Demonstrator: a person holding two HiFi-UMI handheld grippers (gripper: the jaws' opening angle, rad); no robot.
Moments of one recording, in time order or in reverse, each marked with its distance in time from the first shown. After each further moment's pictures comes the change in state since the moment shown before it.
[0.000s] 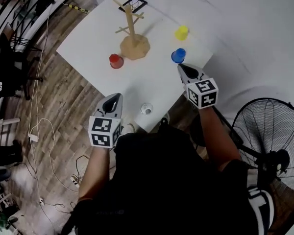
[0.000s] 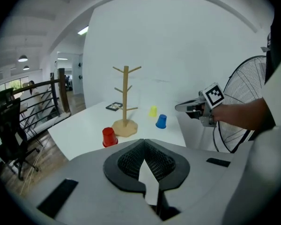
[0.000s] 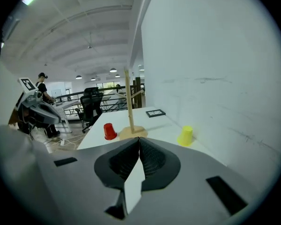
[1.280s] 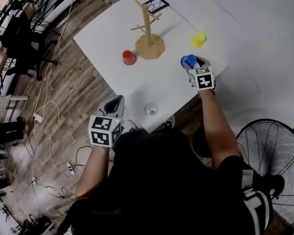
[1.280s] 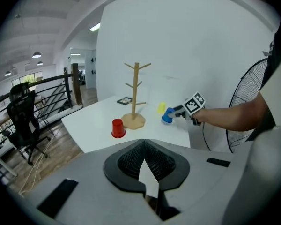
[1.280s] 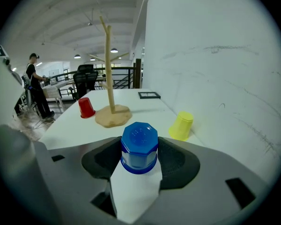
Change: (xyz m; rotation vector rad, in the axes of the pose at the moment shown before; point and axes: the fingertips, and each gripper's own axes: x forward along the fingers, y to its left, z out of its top) left arm -0.016 -0.001 -0.017 -0.108 0.057 0.117; right arm 0.103 -0.072 -0.057 -0.121 0.199 -0.045
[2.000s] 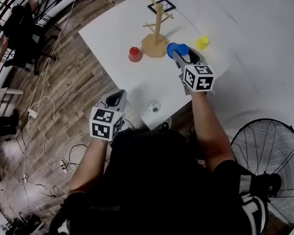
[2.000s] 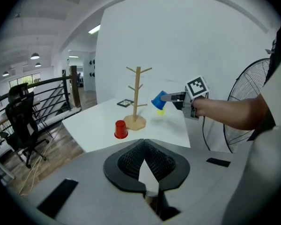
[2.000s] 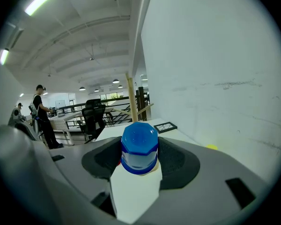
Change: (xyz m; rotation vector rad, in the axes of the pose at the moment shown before) left arm -0.018 0.016 -0.006 0.015 -0.032 -0.024; right arm -0.057 0.082 0.128 0.157 -0.342 0.097
